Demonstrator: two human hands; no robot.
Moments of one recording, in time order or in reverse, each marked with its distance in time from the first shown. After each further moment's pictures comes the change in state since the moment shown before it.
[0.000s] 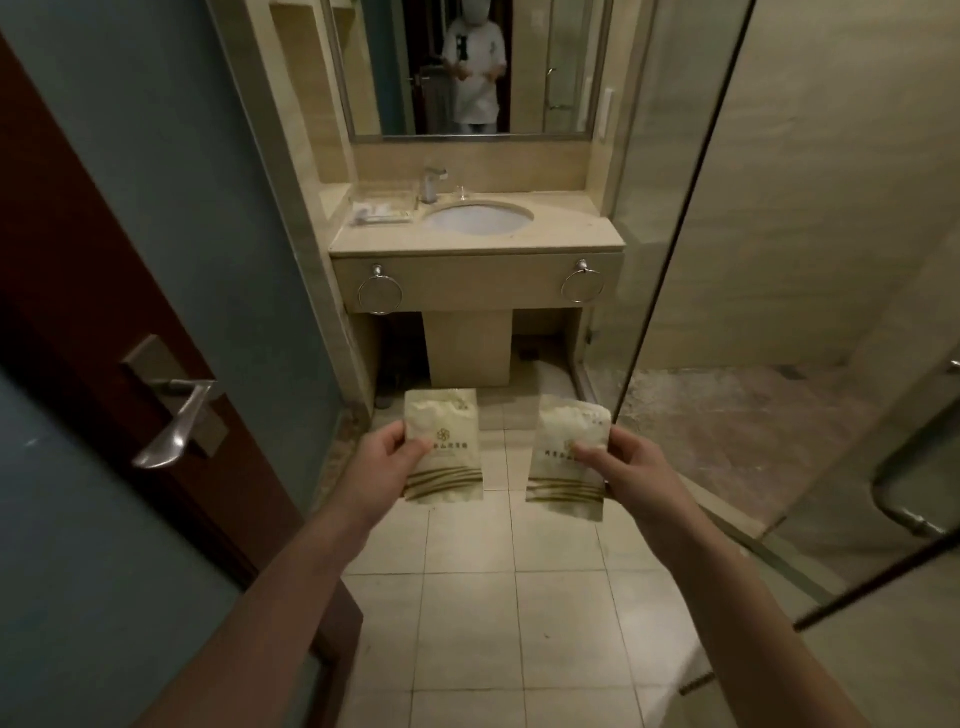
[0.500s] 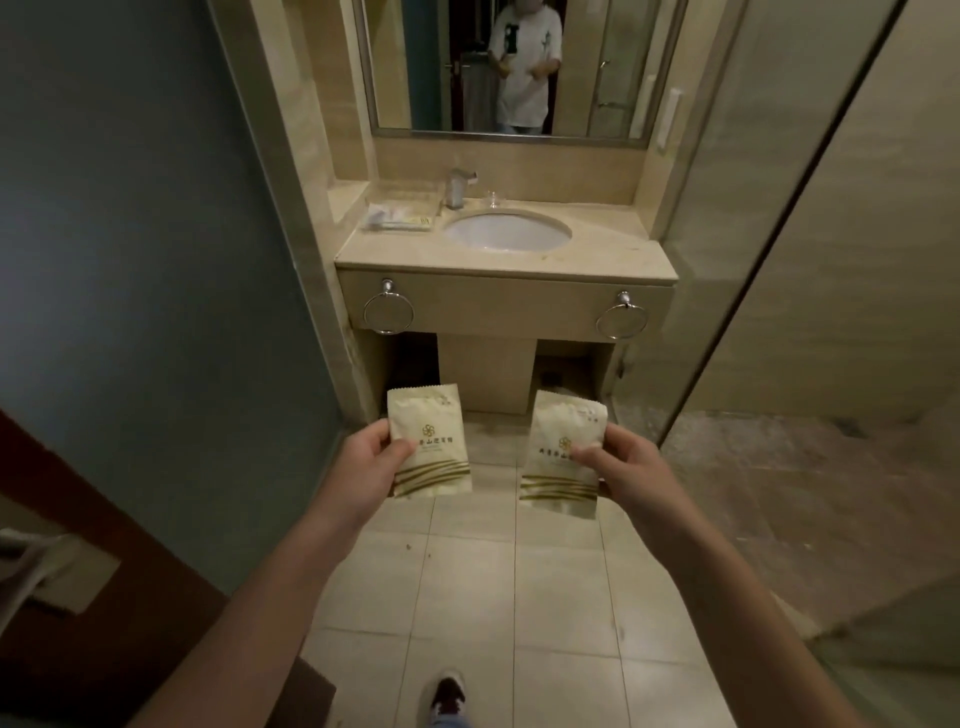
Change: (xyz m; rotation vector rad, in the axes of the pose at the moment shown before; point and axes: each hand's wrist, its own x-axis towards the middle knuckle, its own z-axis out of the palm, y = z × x) left_hand 0.210 0.019 -0.005 -0.025 0.134 -0.024; right_hand 0.234 -0.037 0.005 -0.062 -0.072 0.019
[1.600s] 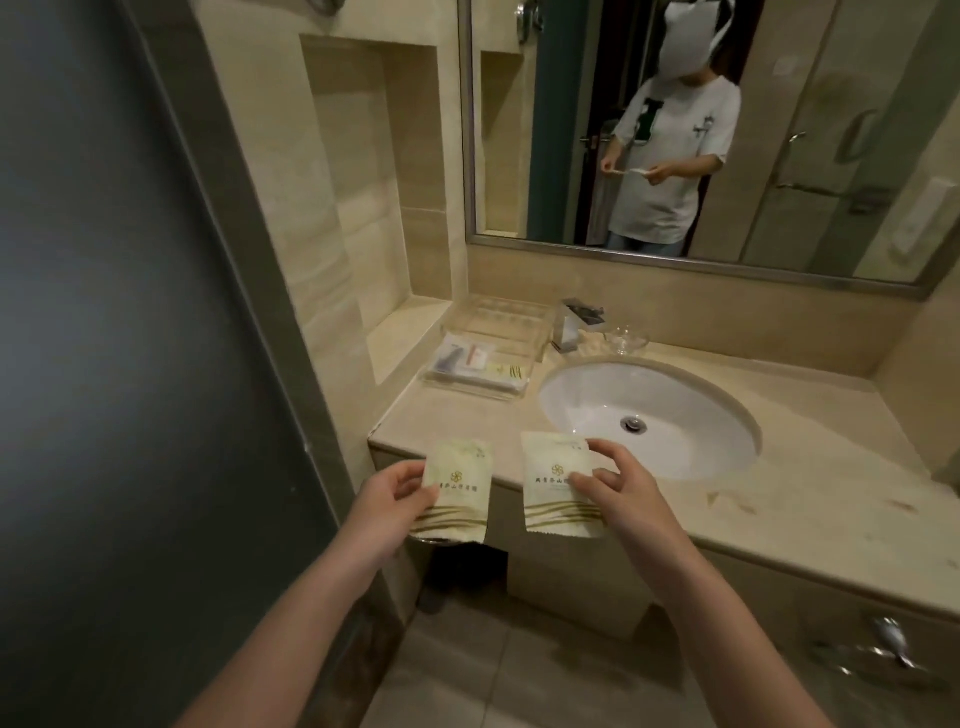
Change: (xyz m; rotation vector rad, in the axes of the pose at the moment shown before) left_hand 0.591 0.102 -0.047 0.012 0.253 -0.114; right_hand 0.639 -0.158 0.106 -0.049 -0.264 -0.085
